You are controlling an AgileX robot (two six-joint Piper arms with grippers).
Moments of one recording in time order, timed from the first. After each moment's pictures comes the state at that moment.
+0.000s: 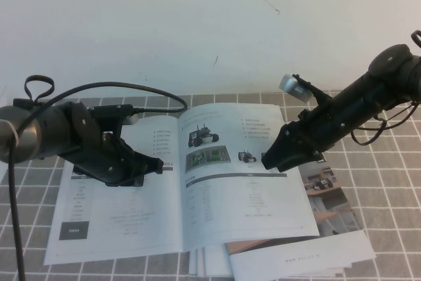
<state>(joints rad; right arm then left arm) 0.20 2.35 -1.75 0.90 1.25 -0.72 -0.22 1.97 -1.18 -0.41 0.46 0.17</state>
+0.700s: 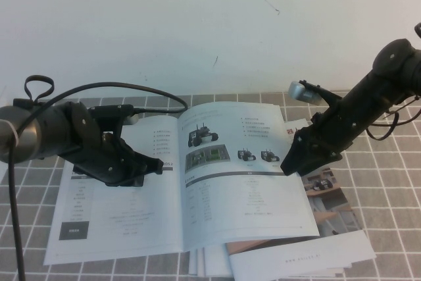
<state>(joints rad) 0.18 2.37 -1.81 0.72 1.27 -0.64 -0.22 1.97 -1.18 -0.41 0.46 0.19</state>
